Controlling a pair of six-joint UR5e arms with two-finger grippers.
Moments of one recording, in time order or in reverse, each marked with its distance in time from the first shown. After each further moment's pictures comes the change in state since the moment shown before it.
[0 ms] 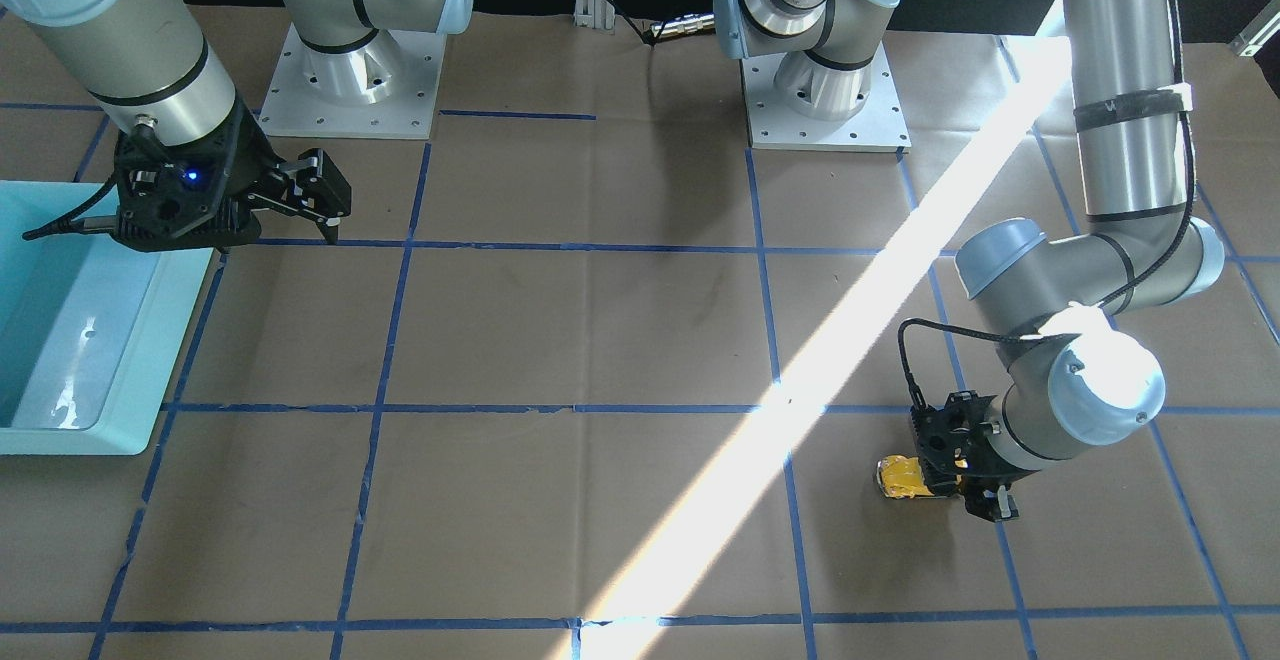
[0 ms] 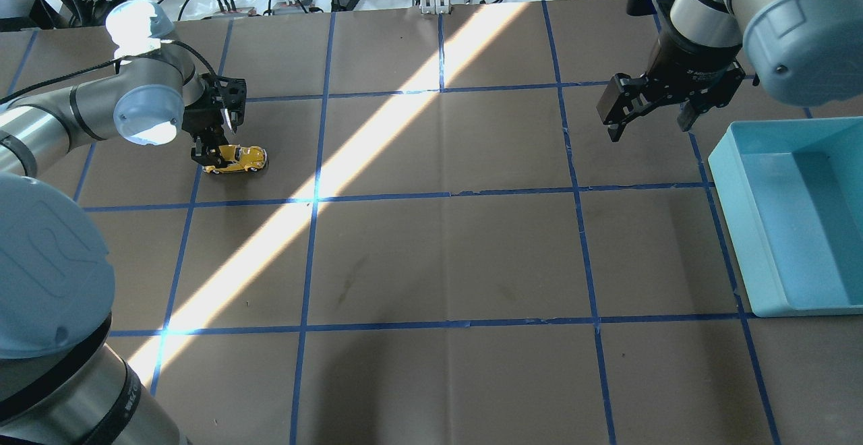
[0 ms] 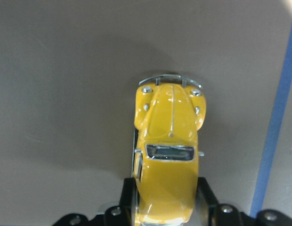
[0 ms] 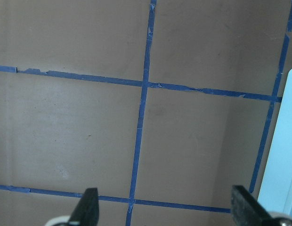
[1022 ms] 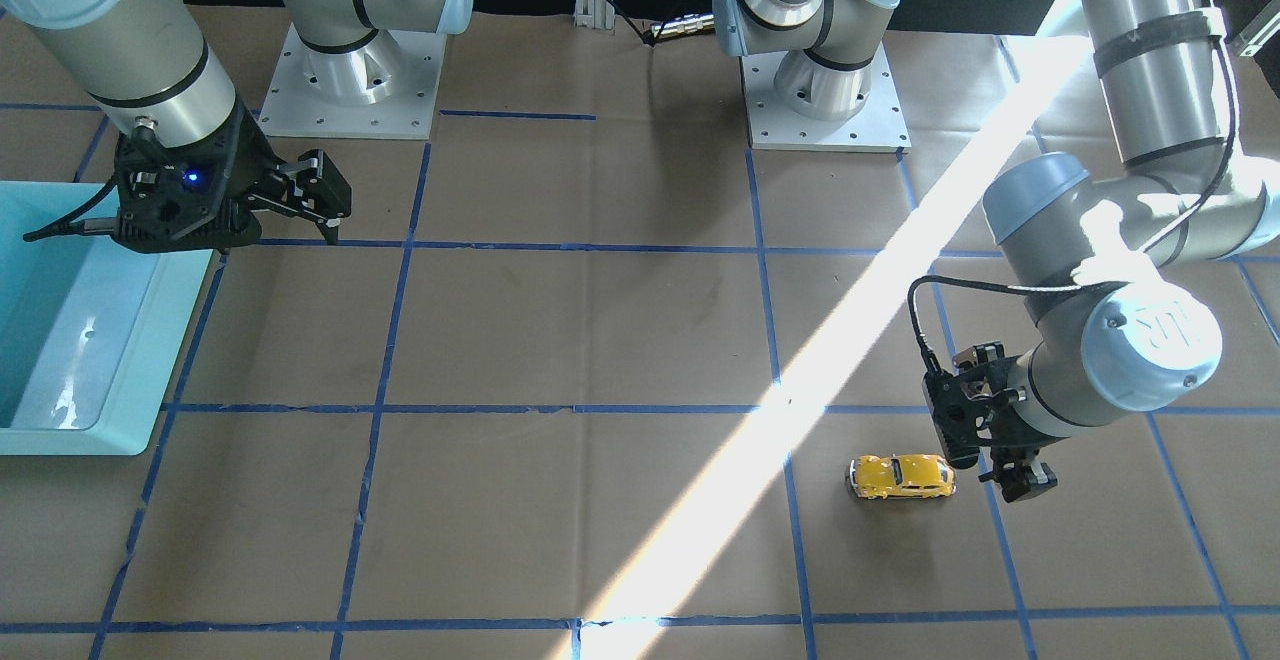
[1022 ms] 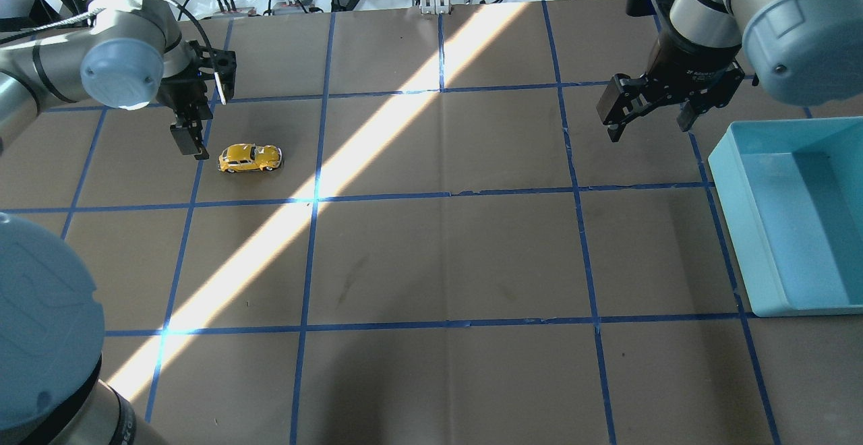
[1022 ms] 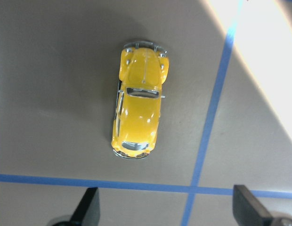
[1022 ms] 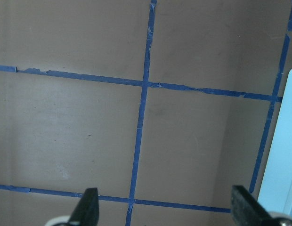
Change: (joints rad) left arm -0.050 0.138 0.110 -0.320 0.044 -0.158; right arm 0.000 0.001 0.000 0.001 0.000 -0.001
